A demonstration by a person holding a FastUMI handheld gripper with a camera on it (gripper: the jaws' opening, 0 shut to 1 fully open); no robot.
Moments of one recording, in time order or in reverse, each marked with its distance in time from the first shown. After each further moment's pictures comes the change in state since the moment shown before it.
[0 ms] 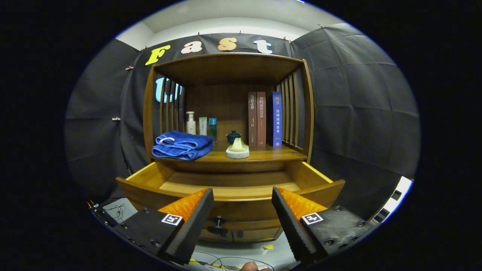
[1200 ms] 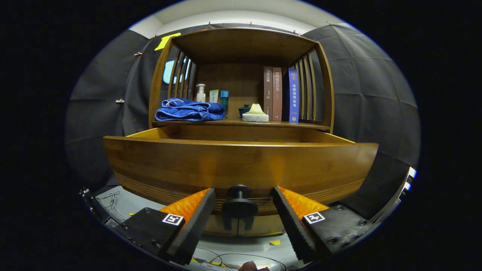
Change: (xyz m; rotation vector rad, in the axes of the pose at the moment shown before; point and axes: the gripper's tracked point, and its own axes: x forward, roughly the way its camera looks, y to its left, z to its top) arm 0.038 0.041 -0.090 -0.025 0.080 -0.004
